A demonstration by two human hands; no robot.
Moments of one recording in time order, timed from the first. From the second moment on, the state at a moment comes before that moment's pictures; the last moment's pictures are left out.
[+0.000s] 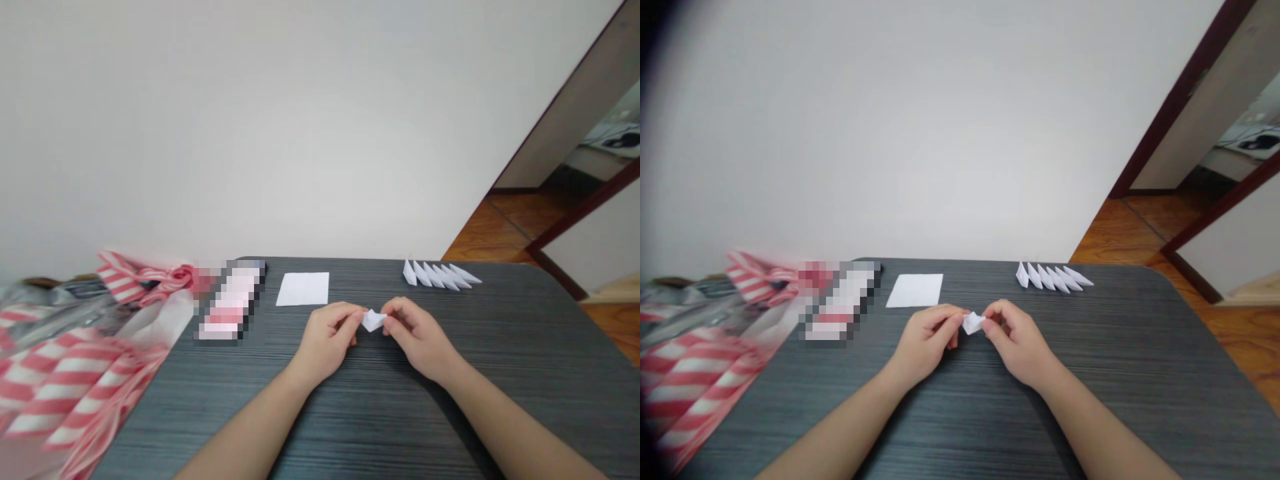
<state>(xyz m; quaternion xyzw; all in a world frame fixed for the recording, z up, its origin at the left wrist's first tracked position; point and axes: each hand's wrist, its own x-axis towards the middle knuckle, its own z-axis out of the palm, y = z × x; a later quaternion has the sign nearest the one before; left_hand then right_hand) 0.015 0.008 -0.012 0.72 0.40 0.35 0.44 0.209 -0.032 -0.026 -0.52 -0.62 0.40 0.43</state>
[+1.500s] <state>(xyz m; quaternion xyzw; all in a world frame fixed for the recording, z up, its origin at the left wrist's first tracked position) 0.015 0.004 -0.001 0.69 0.39 0.26 0.56 0.208 -0.032 -0.014 -0.52 -0.64 0.43 0.36</state>
